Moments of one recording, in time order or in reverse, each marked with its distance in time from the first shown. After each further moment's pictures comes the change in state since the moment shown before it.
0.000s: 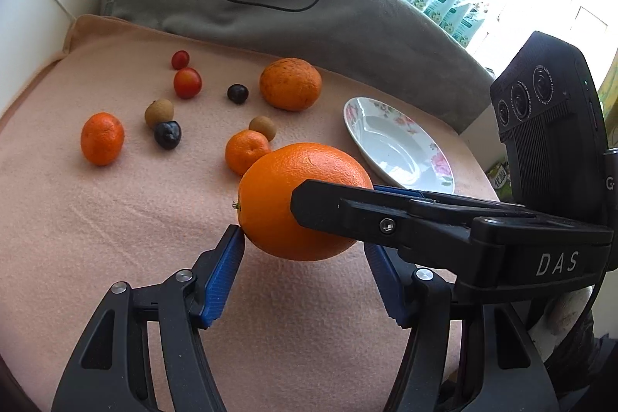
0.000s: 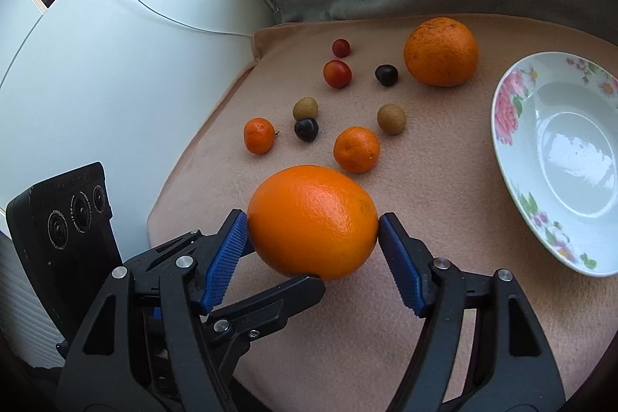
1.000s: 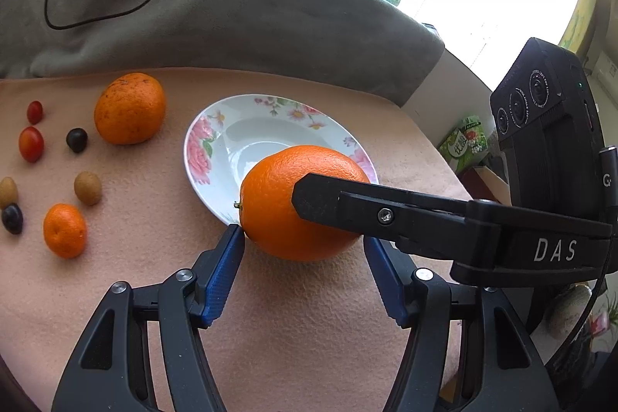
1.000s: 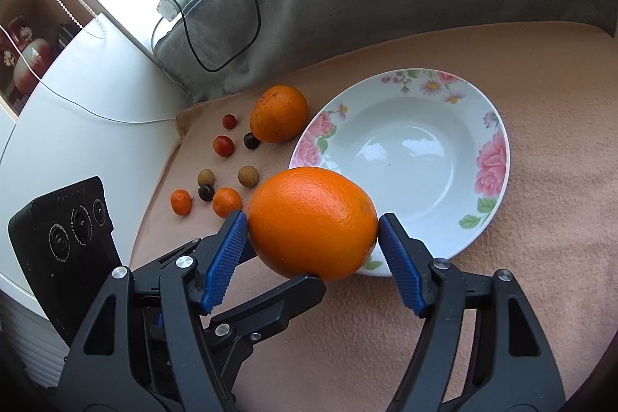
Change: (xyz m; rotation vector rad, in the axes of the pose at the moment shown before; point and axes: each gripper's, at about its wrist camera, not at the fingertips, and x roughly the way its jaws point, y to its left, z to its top) left arm 0.070 -0.096 0.031 0.174 0.068 -0.139; right arm -0.083 -0.105 -0.004 0.223 -0.166 -0.144
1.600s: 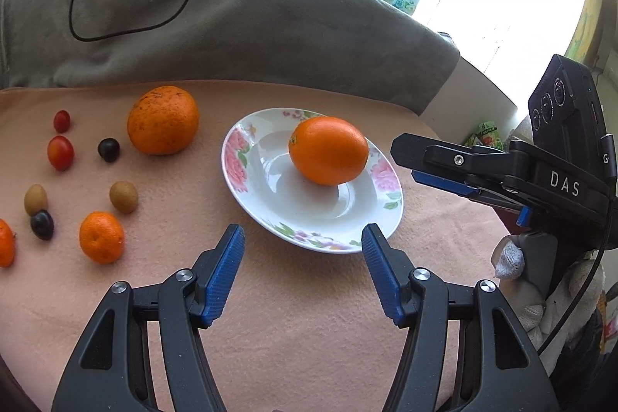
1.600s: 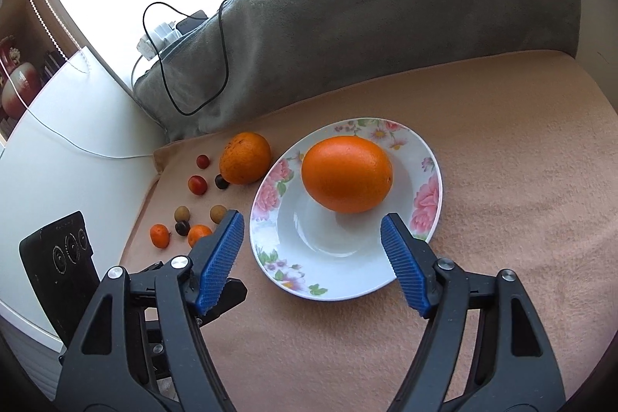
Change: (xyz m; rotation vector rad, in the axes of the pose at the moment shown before) left arm -0.016 0.009 -0.007 0.002 -0.028 0.065; right arm -0.032 -0.019 0.008 0.012 -0.109 -0.076
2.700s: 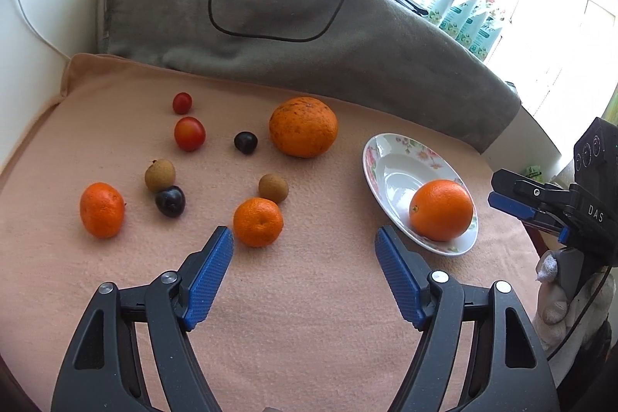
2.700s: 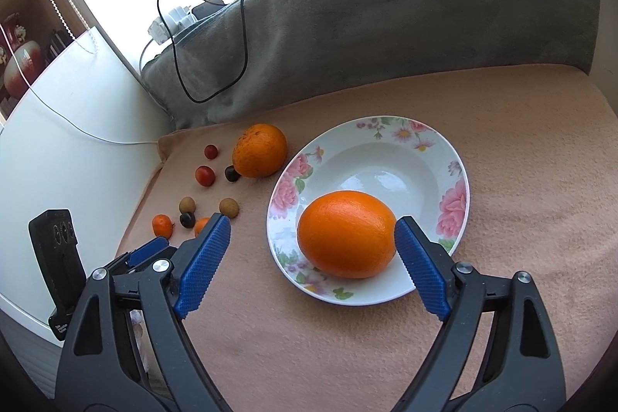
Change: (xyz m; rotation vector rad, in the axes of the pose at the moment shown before) left arm -0.046 0.083 -0.010 -0.158 -0.075 0.173; right arm 0.012 0.024 0.001 -0.071 0.018 -0.002
